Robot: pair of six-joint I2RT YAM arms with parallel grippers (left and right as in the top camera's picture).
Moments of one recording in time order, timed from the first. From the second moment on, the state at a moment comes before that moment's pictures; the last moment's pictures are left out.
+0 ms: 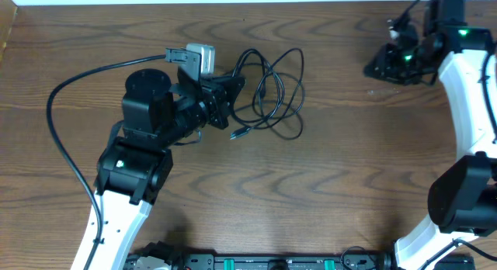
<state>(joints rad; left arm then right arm) -0.28 1.09 1.09 -0.35 0.50 -0.38 -0.08 1.86 1.70 -1.07 -0.47 0.09</state>
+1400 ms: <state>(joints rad) -0.28 1.12 1.09 -0.45 0.50 -0.44 0.31 1.86 1.54 -0.90 -1.16 -0.06</state>
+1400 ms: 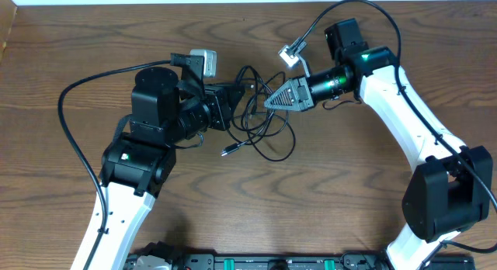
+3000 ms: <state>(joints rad) -0.28 1.15 1.09 -0.66 -0.05 -0.45 -0.11 1.86 1.54 -0.96 -0.14 0.26</state>
